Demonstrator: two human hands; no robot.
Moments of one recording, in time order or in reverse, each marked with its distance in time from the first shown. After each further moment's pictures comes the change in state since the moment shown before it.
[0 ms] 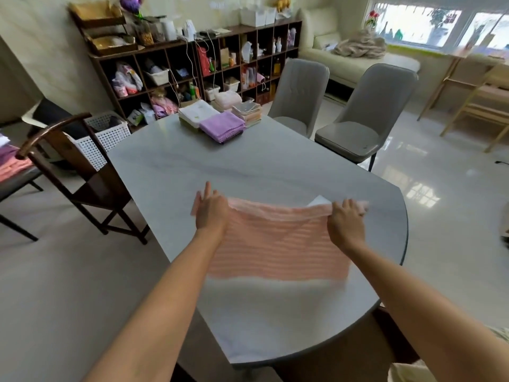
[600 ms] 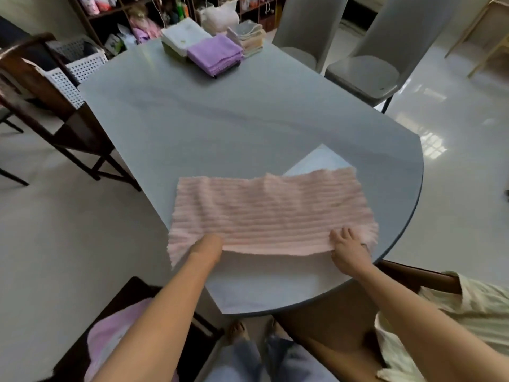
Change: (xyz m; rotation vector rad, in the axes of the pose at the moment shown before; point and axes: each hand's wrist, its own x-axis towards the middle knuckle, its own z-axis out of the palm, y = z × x) left_hand -0.072 -0.023 0.110 0.164 -0.708 -0.065; right_hand -0.071 0.064 0.082 -0.197 -0.601 -0.037
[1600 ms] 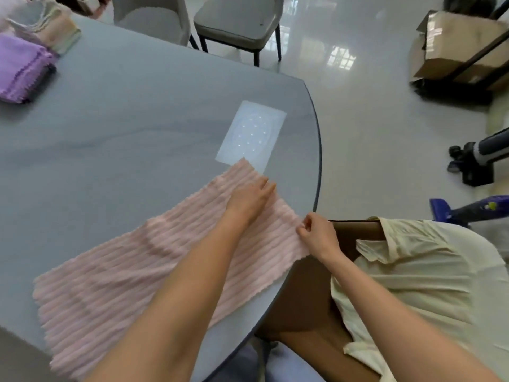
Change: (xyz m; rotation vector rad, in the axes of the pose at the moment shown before) left_hand 0.130 0.310 -0.032 0.229 0.320 0.830; right_hand 0.042 0.114 0.023 0.796 0.198 0.404
